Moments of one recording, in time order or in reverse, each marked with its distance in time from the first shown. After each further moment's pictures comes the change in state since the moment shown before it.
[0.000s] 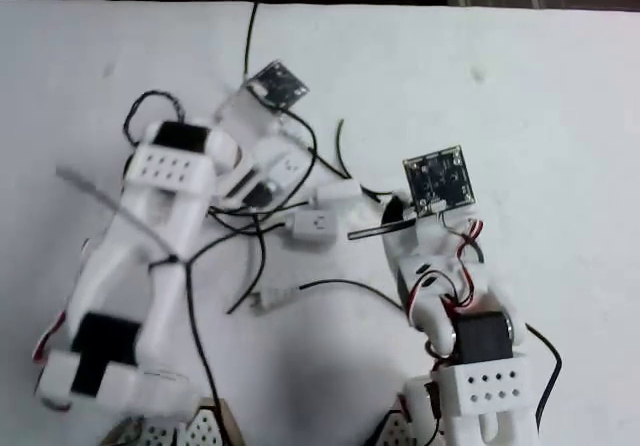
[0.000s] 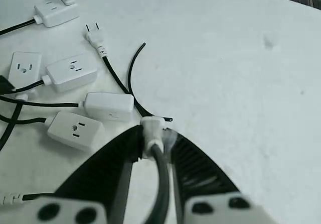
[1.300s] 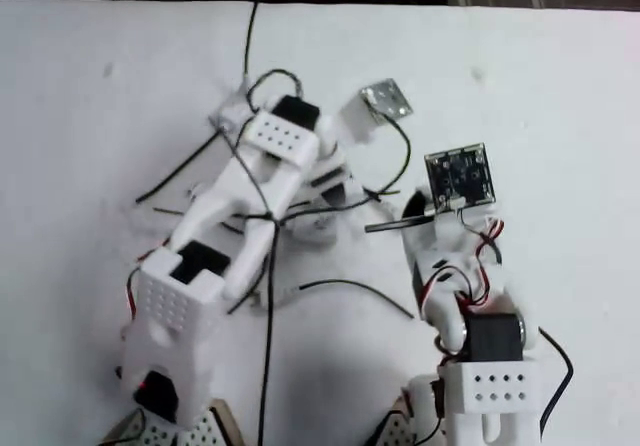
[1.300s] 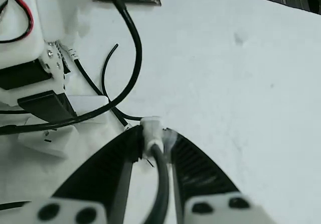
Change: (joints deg) left arm 14.8 33.1 -34.1 6.2 -2.8; right arm 5.9 0.0 -1.1 0.0 2.2
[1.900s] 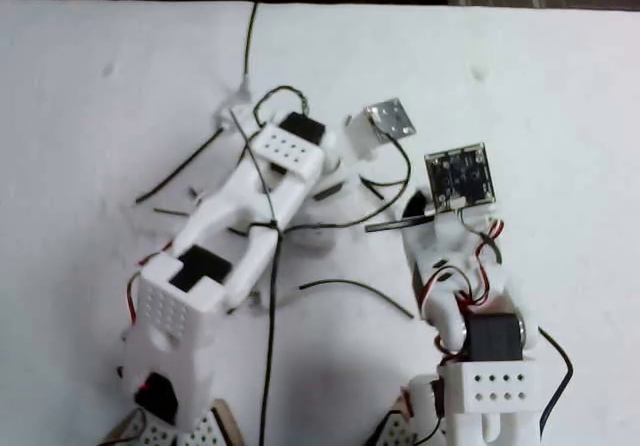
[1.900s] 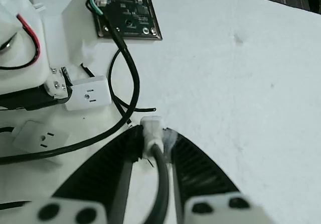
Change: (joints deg) left arm 2.5 -0.4 7.1 -3.3 -0.9; right arm 0.0 0.0 0.0 0.0 0.0
